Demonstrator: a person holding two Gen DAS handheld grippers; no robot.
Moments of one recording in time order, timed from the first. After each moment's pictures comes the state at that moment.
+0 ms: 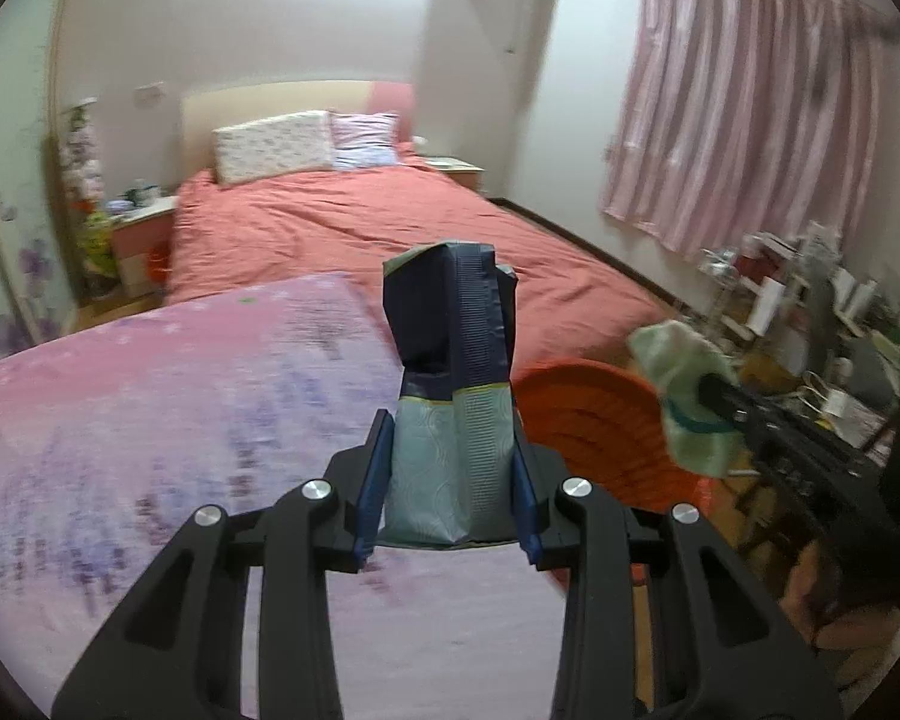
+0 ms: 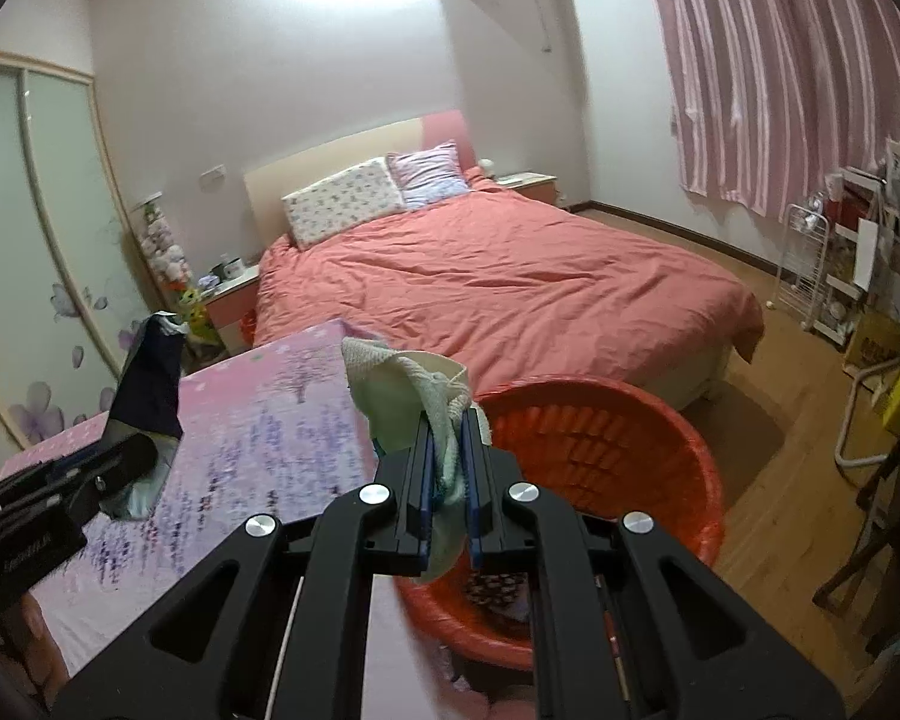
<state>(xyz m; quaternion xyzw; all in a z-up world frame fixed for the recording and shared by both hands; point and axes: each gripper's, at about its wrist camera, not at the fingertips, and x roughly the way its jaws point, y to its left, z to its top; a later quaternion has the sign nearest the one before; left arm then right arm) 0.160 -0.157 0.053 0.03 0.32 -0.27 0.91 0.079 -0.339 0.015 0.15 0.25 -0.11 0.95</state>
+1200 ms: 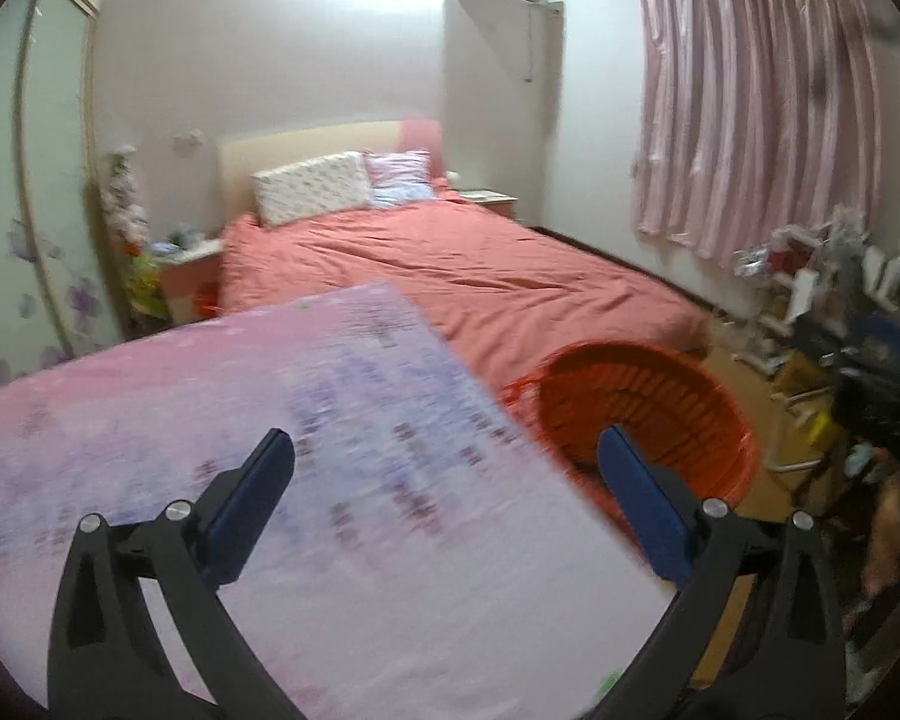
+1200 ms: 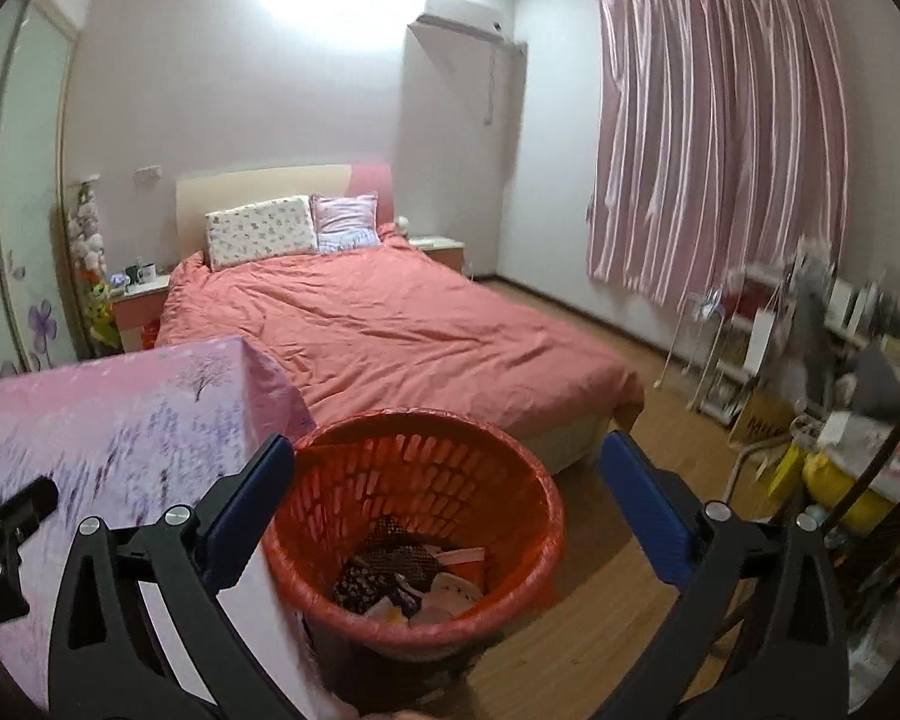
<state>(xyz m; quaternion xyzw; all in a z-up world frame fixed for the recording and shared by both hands) 0.088 -0.108 0.027 0.07 0.26 -0.19 0.94 -0.002 -0.306 0.036 0.02 0.20 -0.23 0.95</state>
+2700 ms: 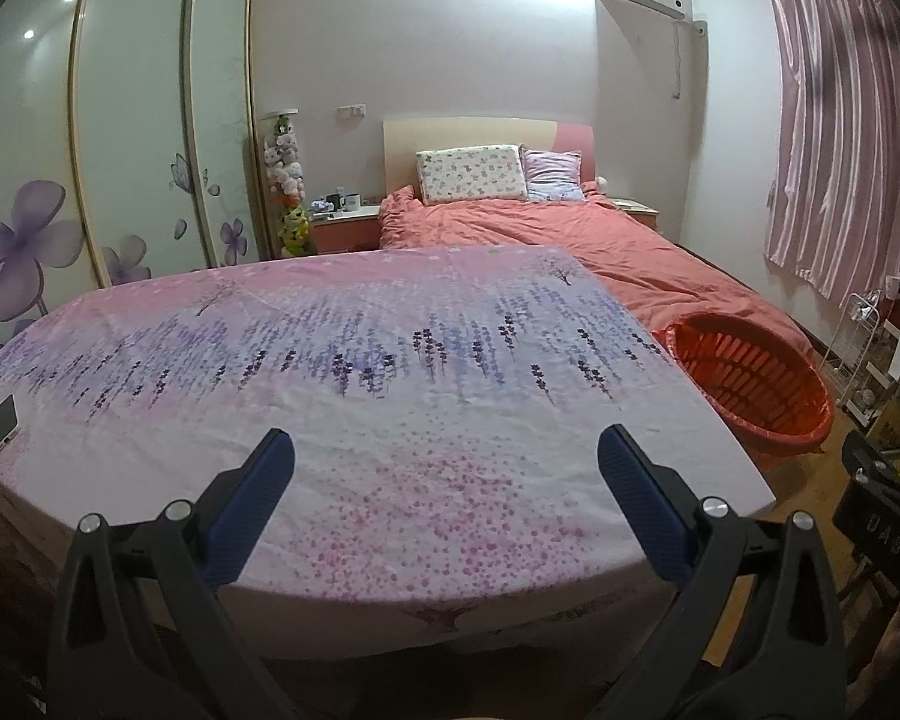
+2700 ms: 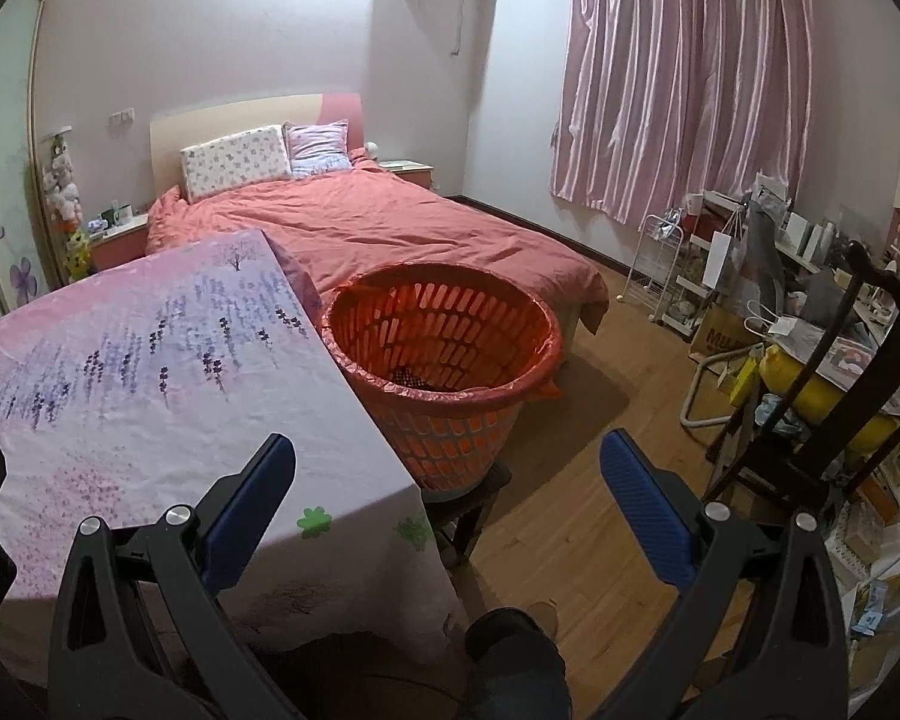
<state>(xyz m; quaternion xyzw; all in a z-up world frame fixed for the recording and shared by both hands) -0.027 -0.002 0.007 0.02 0.27 -0.03 0.96 -0.067 -0.211 -0.006 0.05 0.29 -0.28 0.91</state>
